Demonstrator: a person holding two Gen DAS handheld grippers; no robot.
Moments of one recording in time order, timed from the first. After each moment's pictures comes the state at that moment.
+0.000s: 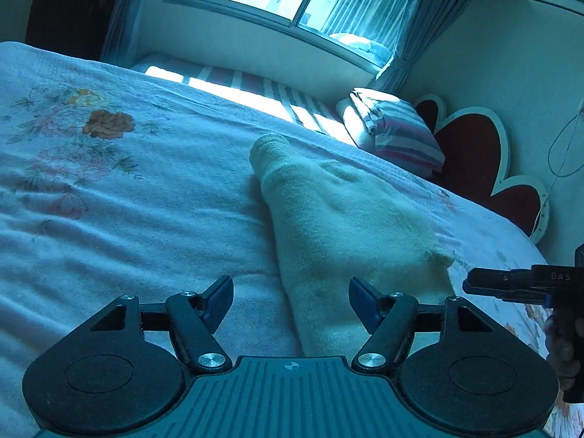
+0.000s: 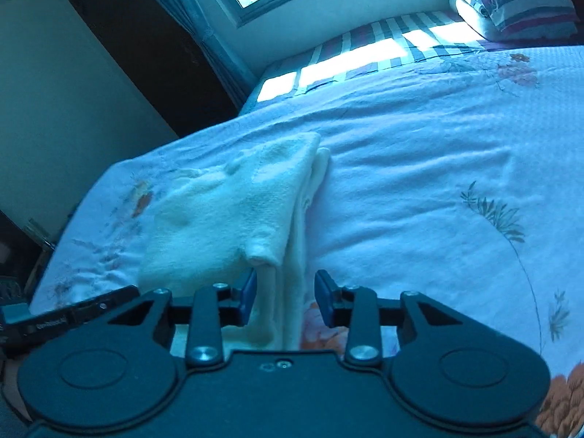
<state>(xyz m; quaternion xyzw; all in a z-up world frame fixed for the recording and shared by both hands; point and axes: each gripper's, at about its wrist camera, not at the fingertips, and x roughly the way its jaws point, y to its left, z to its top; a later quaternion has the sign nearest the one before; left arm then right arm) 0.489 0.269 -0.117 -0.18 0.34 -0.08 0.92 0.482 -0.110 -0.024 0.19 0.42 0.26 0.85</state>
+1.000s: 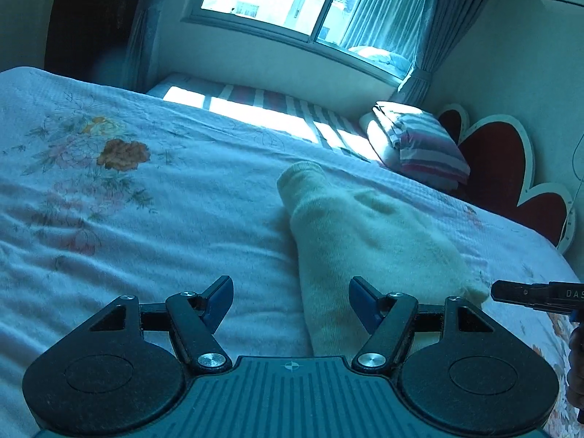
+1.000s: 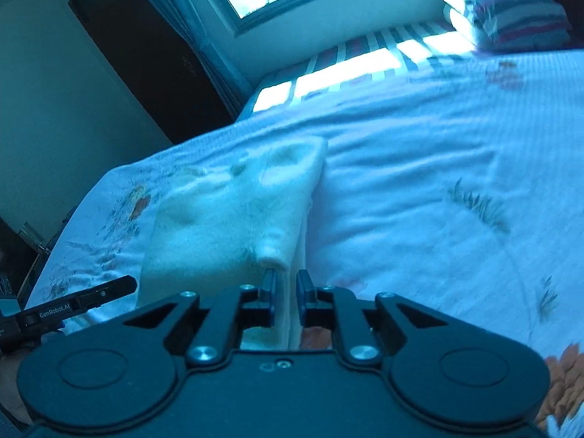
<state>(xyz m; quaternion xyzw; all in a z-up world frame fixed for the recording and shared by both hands) 0.517 0.262 -0.105 -0.15 0.33 -0.04 0.93 0.479 -0.107 -0.020 0.16 0.39 0.22 0.88</state>
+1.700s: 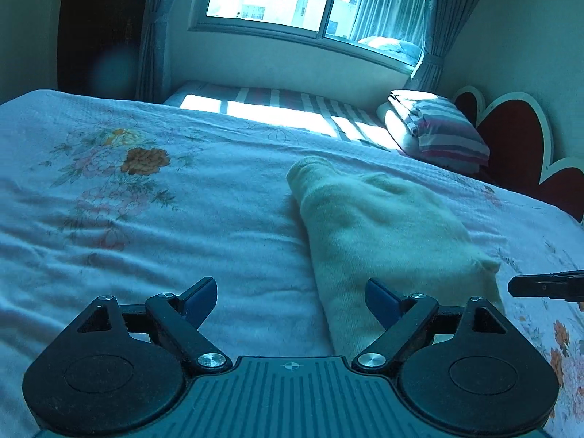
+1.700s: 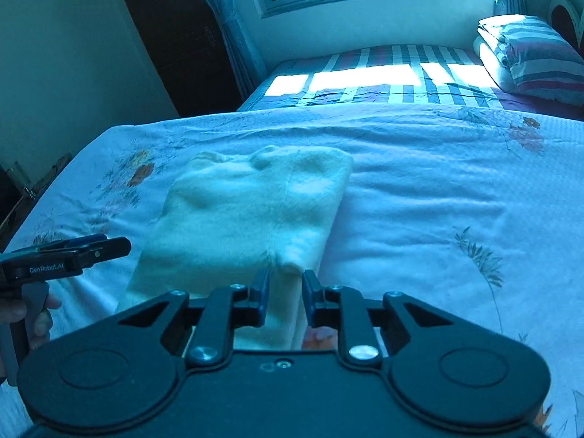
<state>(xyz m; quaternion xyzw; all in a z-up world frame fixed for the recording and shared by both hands) 0.477 0.245 -0.098 -0.10 0.34 0.00 0.94 0.480 -0.083 -0.007 0.05 0.41 0.24 0.88</state>
